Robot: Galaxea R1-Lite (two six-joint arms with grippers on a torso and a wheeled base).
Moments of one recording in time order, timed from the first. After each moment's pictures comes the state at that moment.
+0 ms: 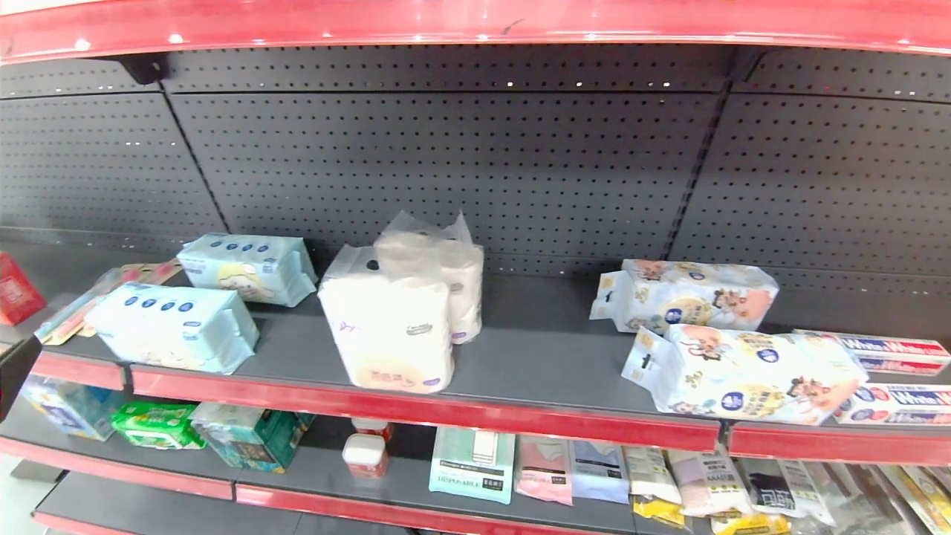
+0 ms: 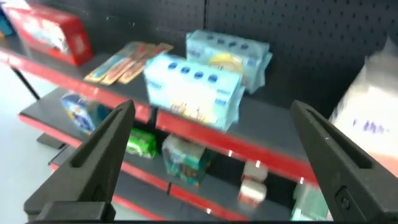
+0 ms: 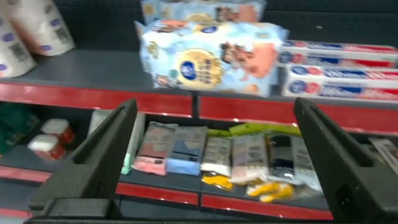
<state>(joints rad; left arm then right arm) 0.11 0.77 -0.32 -0.40 0.18 -0.06 0.00 0.00 0.00 0.00 -0.01 0.00</state>
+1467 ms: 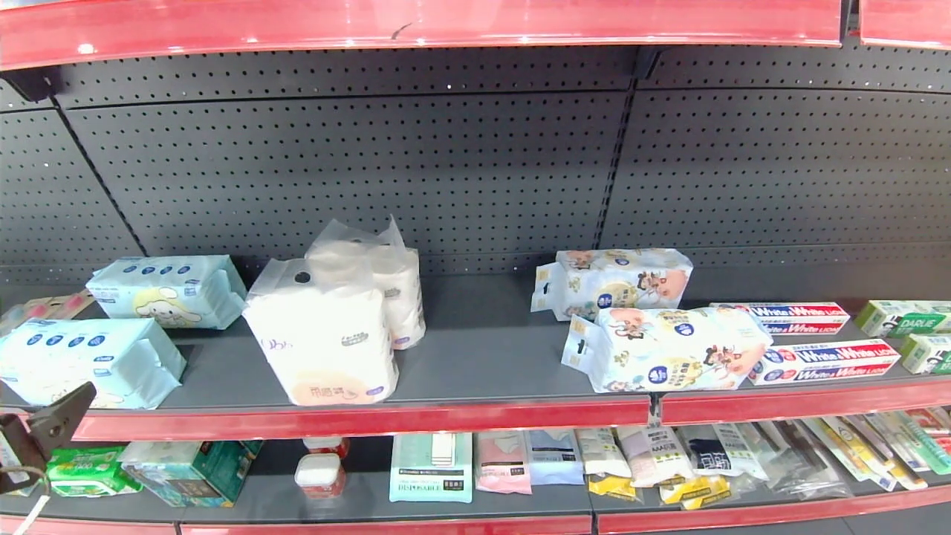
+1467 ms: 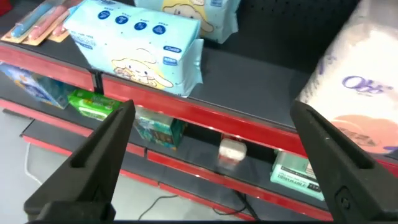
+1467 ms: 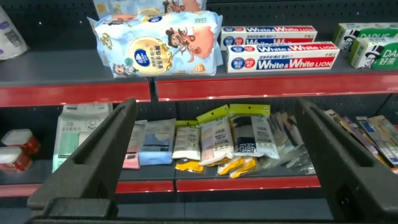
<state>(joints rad) 0.18 0.94 -0.27 -0.36 0.17 -0.09 0.00 0.00 0.00 0.00 -0.01 0.00</state>
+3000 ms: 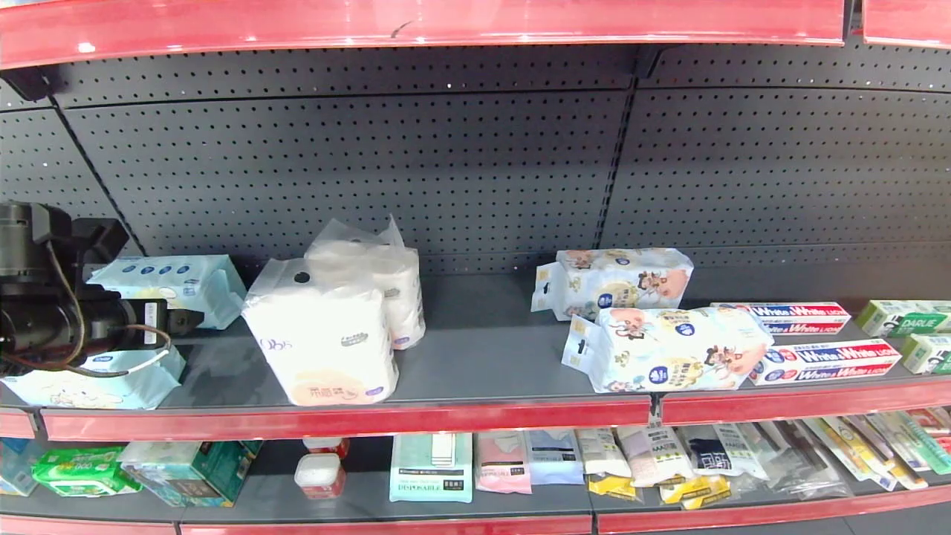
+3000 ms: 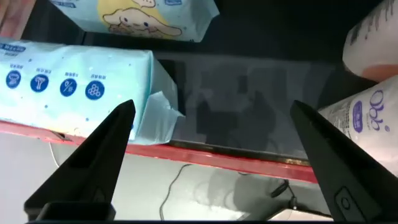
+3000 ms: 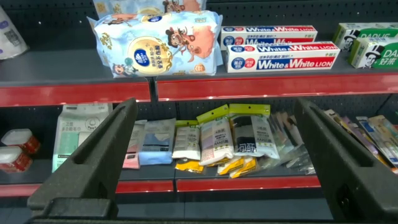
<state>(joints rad) 0.16 1.58 -0.81 -0.18 0.08 0.09 0.00 0.00 0.00 0.00 -0.01 0.00</state>
